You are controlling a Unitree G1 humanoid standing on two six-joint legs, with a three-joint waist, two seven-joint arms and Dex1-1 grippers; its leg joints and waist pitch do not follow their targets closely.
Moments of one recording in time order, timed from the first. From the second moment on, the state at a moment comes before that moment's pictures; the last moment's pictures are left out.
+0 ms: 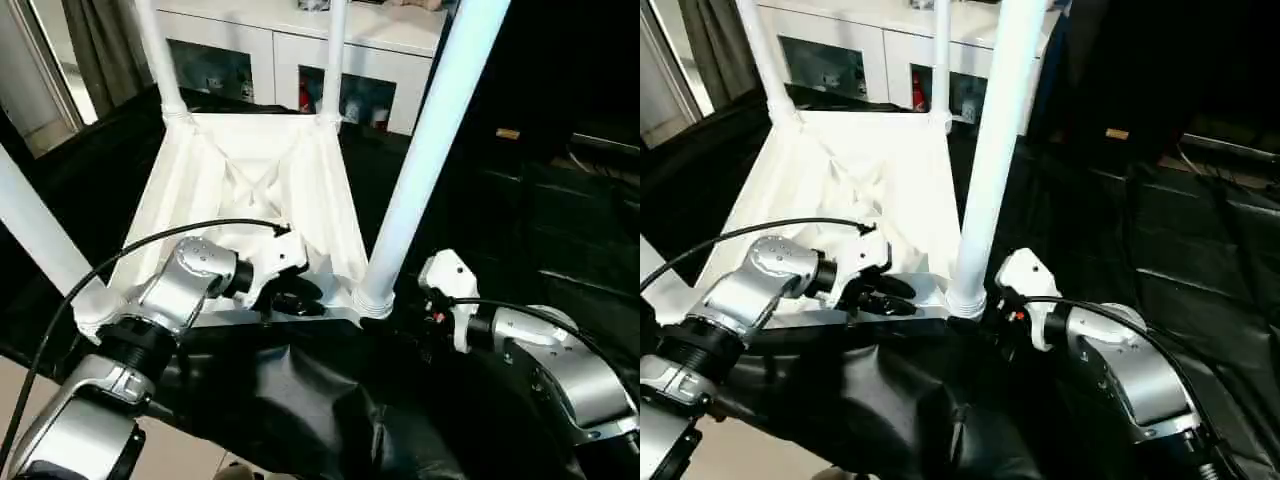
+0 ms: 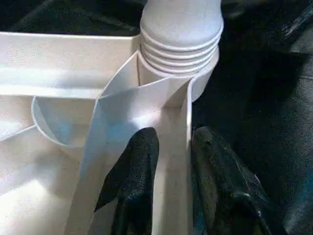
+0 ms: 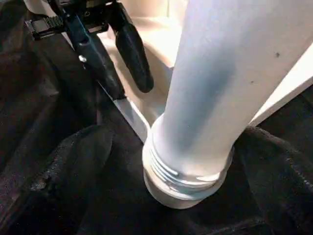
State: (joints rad) left arm -0.66 0.41 -0.36 0.52 0.00 0.19 -1.22; right arm -0.21 -0.48 0.20 -0.07 0.20 0.38 0.84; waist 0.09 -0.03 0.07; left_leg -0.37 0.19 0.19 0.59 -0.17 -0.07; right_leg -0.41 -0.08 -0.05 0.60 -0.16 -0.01
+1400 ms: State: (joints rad) left arm -0.64 0.42 -0.39 0.54 0.06 0.17 -1.21; right arm -0.21 -0.48 0.20 -0.07 0.20 0.38 0.85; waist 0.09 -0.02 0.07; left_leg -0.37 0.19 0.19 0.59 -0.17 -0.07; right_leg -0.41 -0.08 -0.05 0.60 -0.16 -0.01
